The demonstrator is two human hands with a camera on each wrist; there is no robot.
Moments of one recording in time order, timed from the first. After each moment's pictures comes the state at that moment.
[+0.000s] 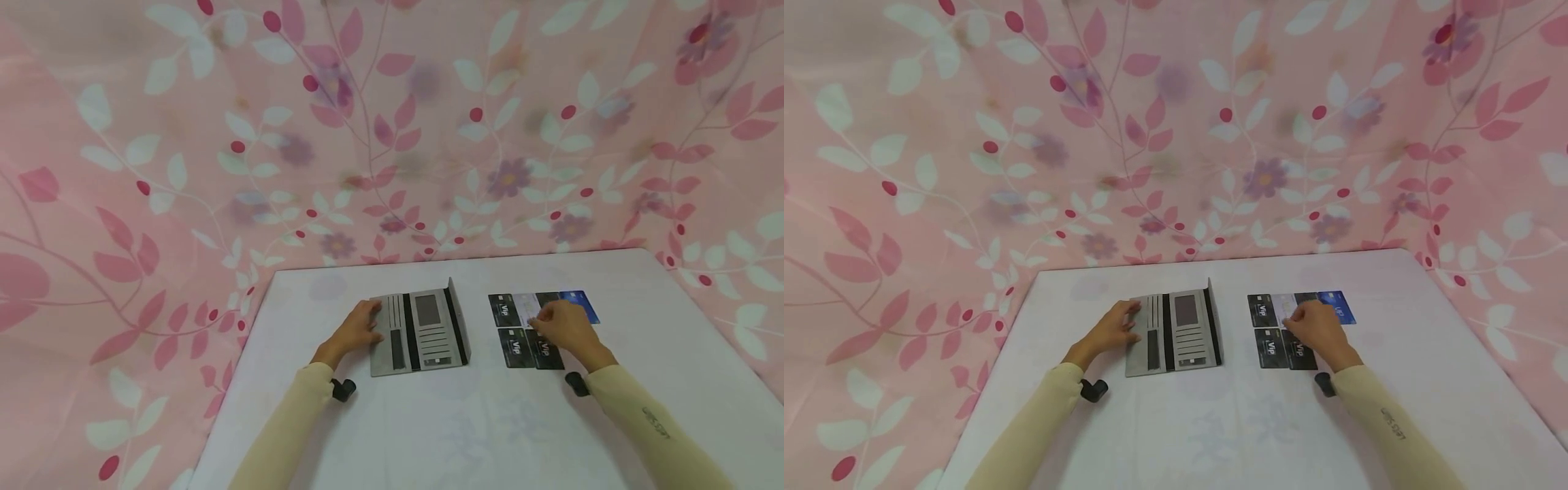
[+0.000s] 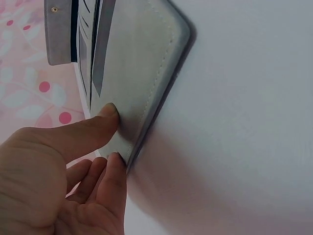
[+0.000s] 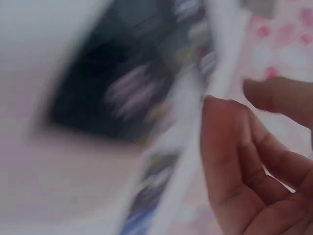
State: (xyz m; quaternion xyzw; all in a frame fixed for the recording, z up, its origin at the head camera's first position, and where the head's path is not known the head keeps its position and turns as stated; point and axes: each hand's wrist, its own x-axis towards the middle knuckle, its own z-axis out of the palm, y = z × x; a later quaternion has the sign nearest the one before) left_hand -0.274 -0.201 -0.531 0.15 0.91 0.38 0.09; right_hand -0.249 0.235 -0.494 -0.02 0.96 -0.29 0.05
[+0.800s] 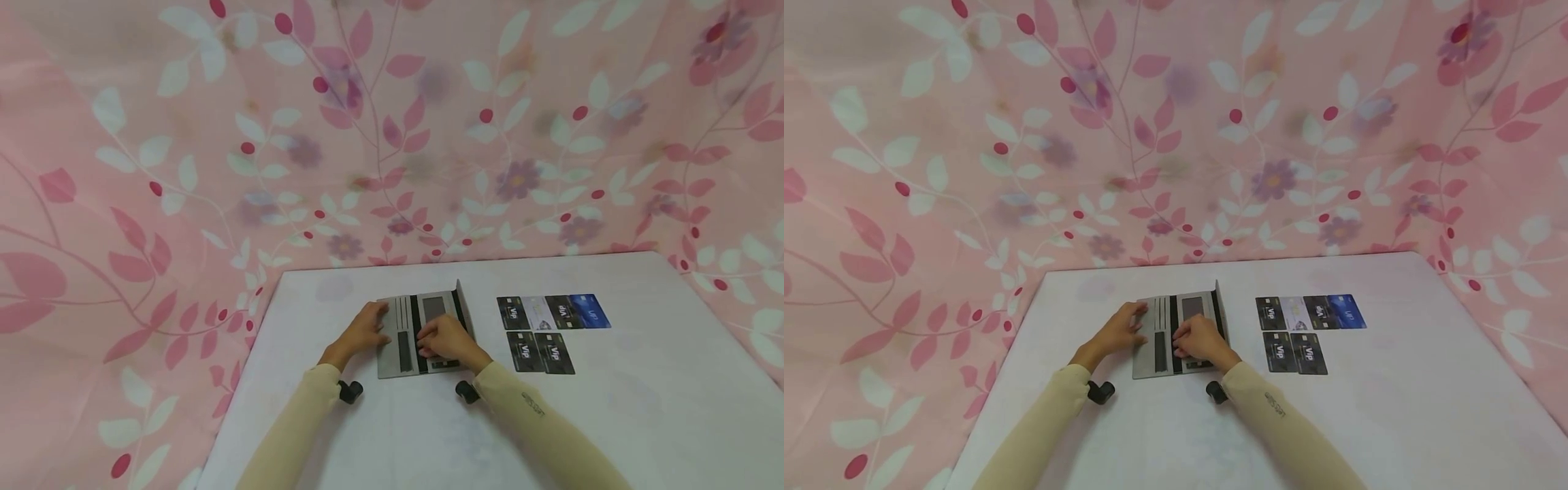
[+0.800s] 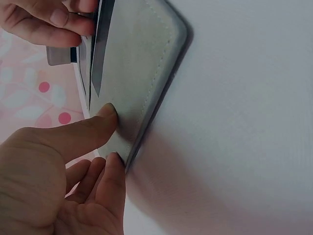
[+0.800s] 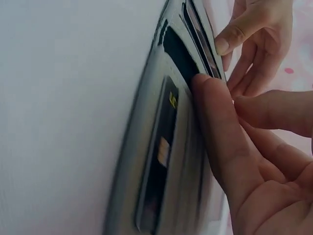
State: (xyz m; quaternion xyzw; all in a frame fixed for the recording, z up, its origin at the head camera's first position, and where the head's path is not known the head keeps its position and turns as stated) left_hand -0.275 -0.202 -0.534 0.14 0.91 0.39 0.09; right_hand -0.253 0.031 -0.519 -0.13 0.81 -0.55 0.19
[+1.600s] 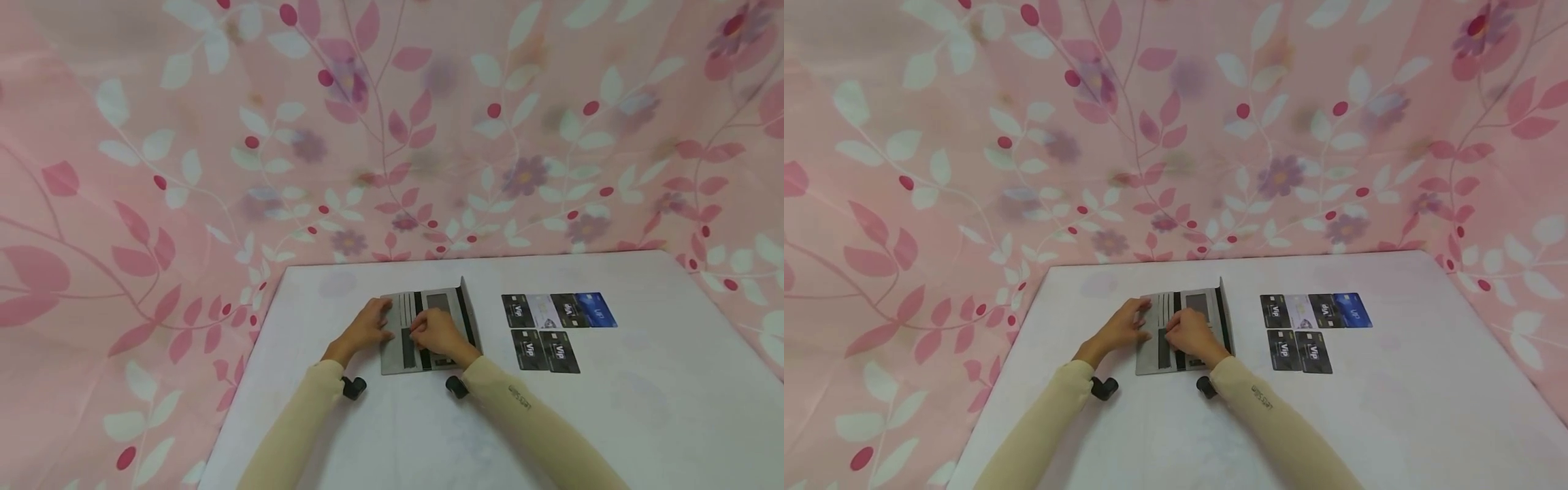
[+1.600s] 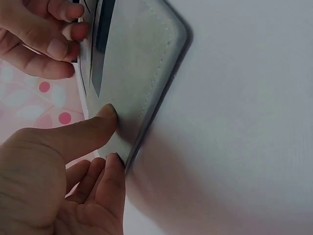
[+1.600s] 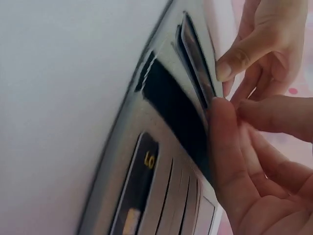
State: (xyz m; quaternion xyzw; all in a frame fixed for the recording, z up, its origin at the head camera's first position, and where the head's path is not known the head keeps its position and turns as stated) left_hand -0.274 -0.202 -0.535 0.15 0.90 0.40 0.09; right_hand -0.259 0.008 -0.522 -0.16 0.85 -0.49 0.13
